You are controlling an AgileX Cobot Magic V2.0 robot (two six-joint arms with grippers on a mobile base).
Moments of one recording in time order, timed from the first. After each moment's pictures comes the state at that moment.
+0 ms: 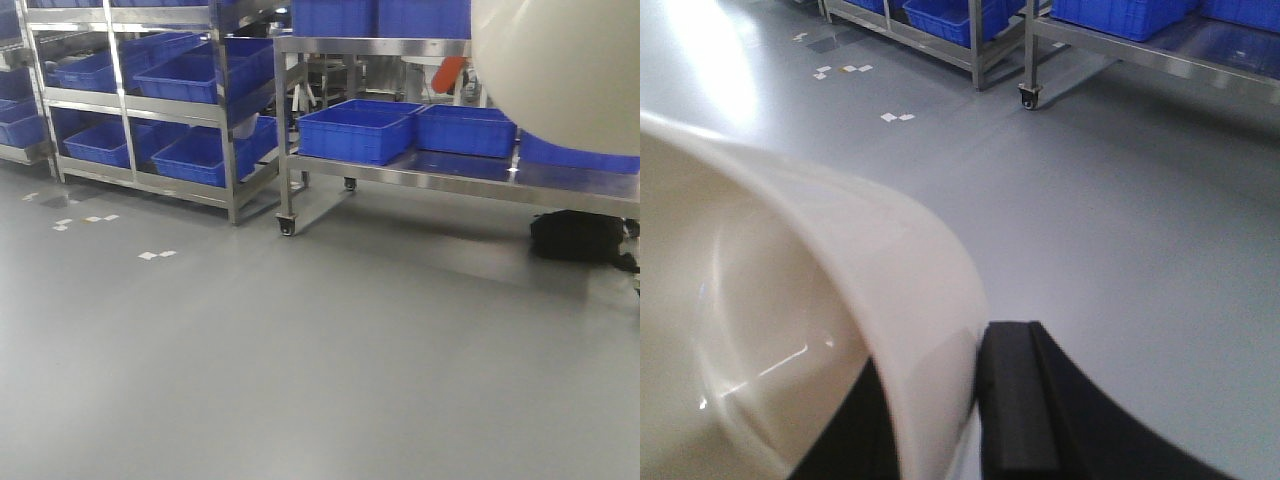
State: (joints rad) left arm -0.16 -0.01 0.01 -0.07 0.08 0.10; right arm 0.30 0.63 -0.59 0.05 0.33 0.06
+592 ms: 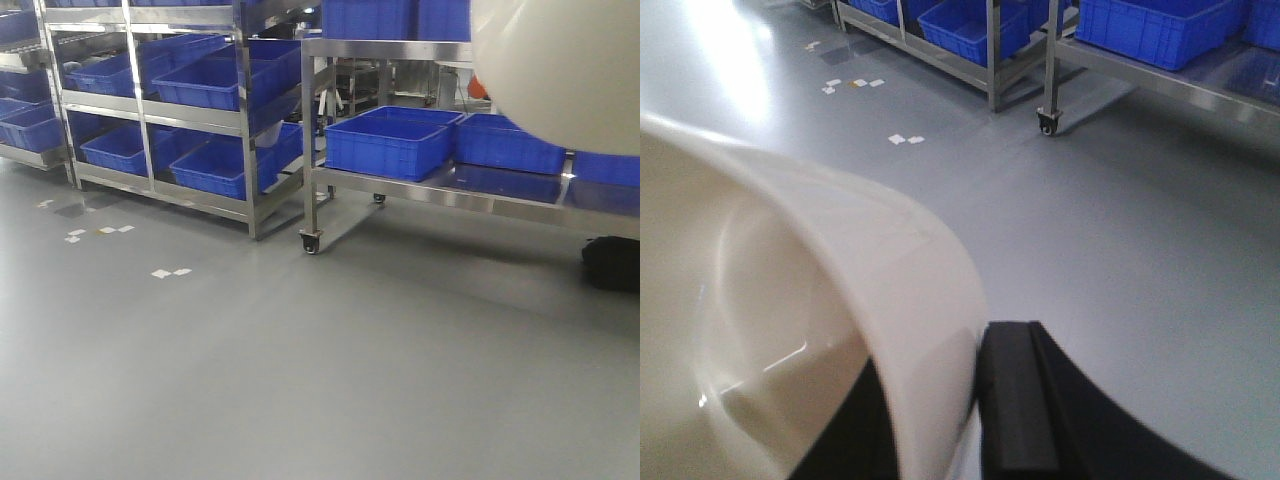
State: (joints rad) left arm -0.16 -0.01 0.01 -0.07 0.08 0.10; right arm 0.30 0.63 -0.59 0.05 0.33 0.06
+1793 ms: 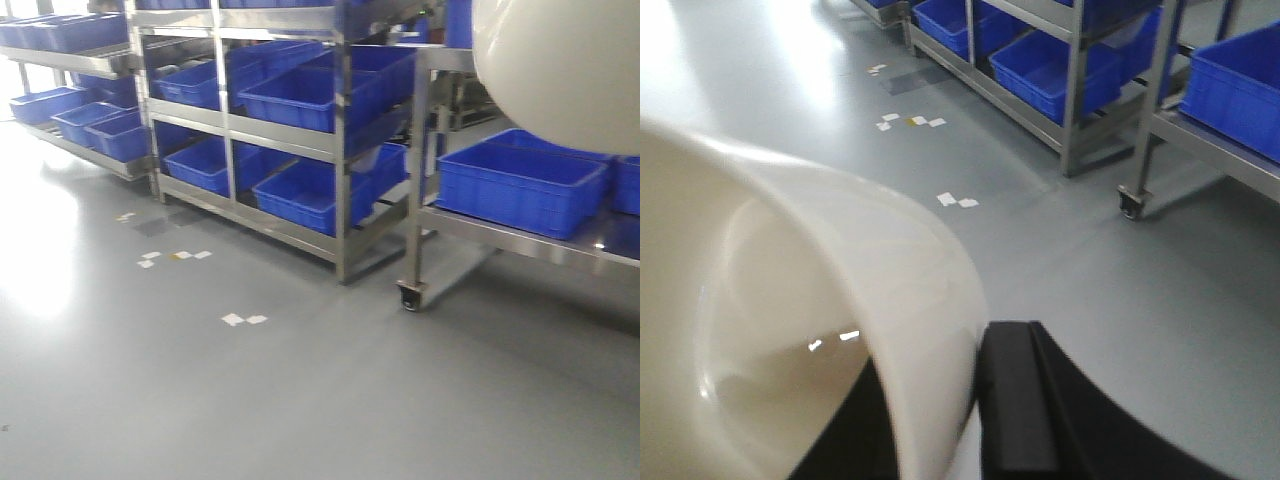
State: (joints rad) left arm -0.16 -0.01 0.01 -0.07 0.08 0.10; right arm 0.30 0.63 -0.59 0.05 0.33 0.06
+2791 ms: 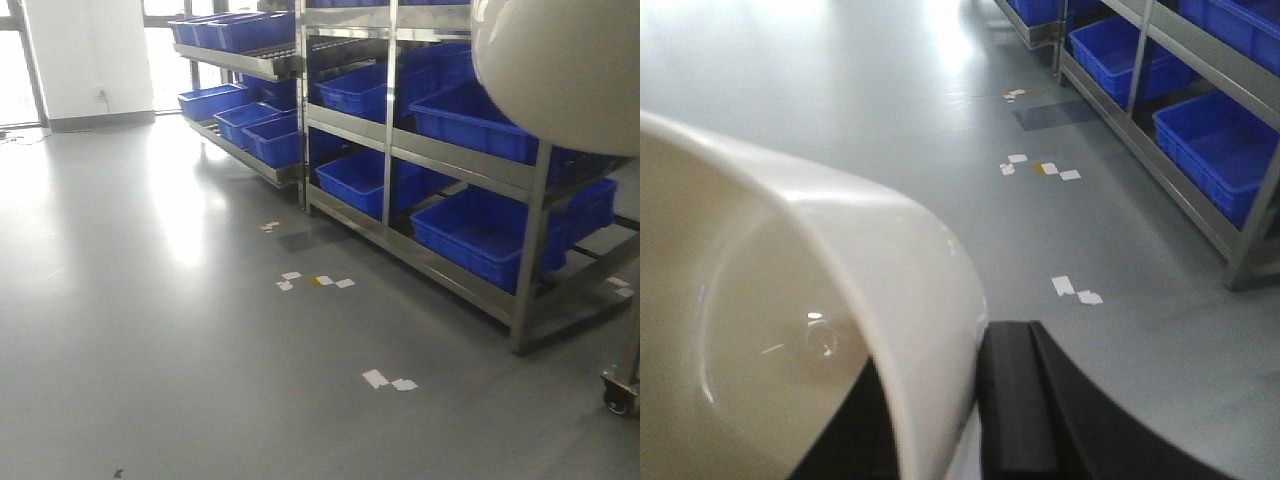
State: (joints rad) left arm -0.16 -0.01 0.01 -0.07 0.08 0.10; right arm 0.30 0.63 -0.59 0.05 0.33 0.06
